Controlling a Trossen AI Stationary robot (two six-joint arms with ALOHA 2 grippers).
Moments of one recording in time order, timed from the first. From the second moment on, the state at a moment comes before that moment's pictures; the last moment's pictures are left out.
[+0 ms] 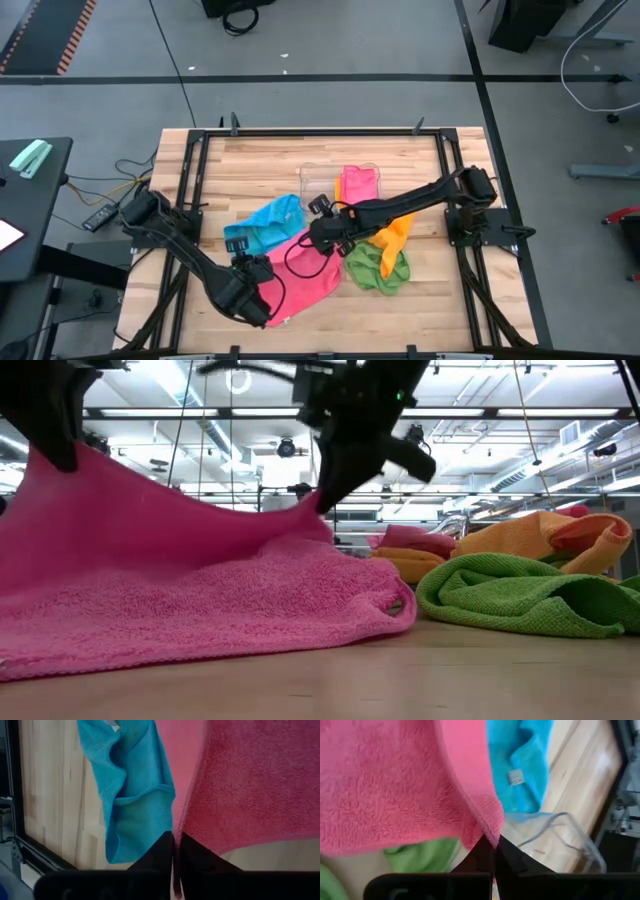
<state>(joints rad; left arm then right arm) -0.71 1.81 1.43 -1.43 -0.44 -0.93 0.20 1.92 1.51 -0.66 0.42 -0.58</state>
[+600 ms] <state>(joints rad) -0.73 1.79 1.43 -1.39 -0.39 -0.93 0.27 1.83 1.51 -0.70 0.50 -0.50</state>
